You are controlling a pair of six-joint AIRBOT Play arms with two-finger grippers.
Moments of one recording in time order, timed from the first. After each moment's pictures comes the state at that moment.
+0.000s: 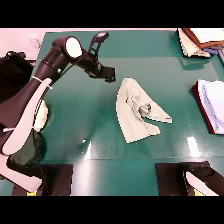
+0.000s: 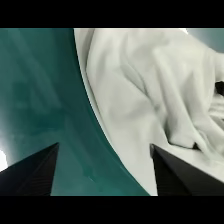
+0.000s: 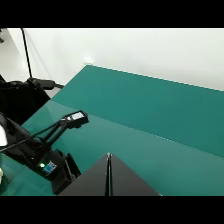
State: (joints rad) left arm -0.49 -1.71 1.85 1.19 -1.17 -1.57; right arm 0.10 -0.91 1.71 -1.02 1.09 1.41
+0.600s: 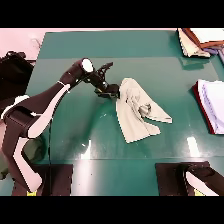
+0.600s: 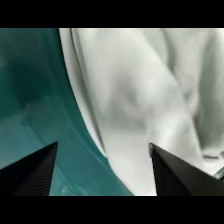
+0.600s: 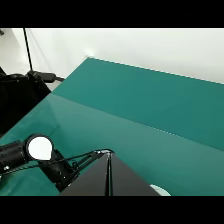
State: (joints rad) left arm -0.47 -1.91 1.78 0.95 -1.24 -1.54; right arm 0.10 -0.92 1.71 -1.02 1.11 1.41
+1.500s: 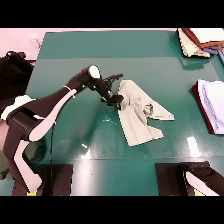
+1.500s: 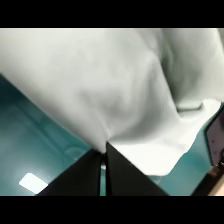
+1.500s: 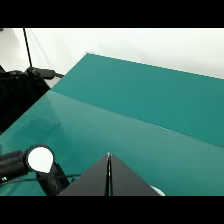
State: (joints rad) left arm -0.52 -1.89 1.75 0.89 -1.33 -1.43; right arm 0.09 -0.93 1.71 -1.02 1.11 1.41
